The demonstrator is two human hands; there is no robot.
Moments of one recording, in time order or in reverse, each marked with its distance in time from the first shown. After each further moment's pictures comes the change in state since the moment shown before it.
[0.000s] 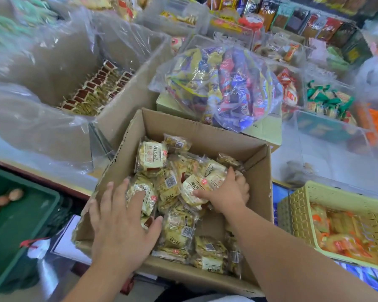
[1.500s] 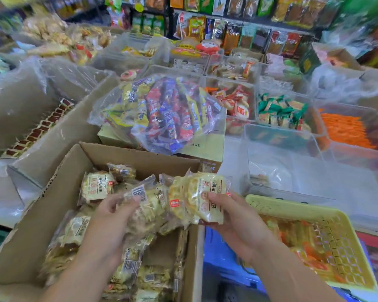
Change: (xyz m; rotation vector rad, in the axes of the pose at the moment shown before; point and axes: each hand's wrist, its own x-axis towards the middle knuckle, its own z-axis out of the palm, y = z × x) left_hand 0.039 0.162 -0.039 -1.523 -0.168 -0.476; right_hand -0.024 0.116 -0.162 1.408 -0.637 -0.229
